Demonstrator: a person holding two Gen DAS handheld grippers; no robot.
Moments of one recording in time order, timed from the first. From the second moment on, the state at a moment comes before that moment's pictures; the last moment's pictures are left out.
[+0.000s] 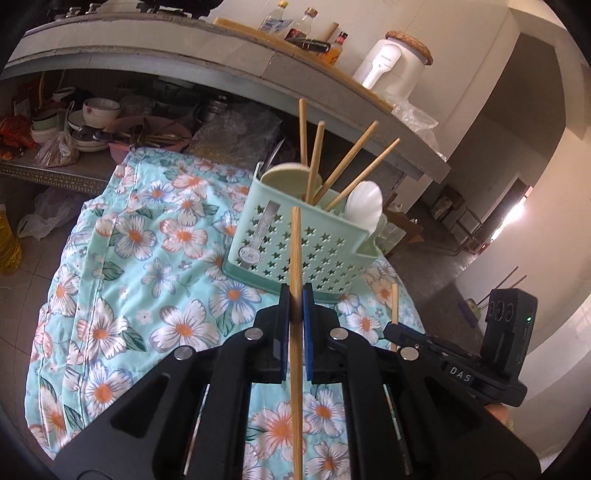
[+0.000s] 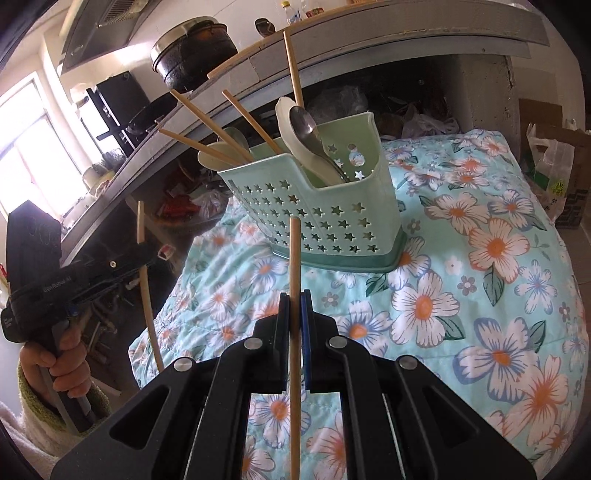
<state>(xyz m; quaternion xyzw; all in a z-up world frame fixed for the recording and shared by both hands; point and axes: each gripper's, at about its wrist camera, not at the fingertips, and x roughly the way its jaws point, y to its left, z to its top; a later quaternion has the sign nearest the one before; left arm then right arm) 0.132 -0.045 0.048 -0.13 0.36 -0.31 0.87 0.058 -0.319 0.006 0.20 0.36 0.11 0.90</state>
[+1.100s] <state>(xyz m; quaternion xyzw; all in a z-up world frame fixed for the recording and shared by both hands) 0.229 -0.157 0.148 -0.09 0.10 -0.25 0.96 0.049 -0.343 0.003 0.24 0.35 0.10 0.90</state>
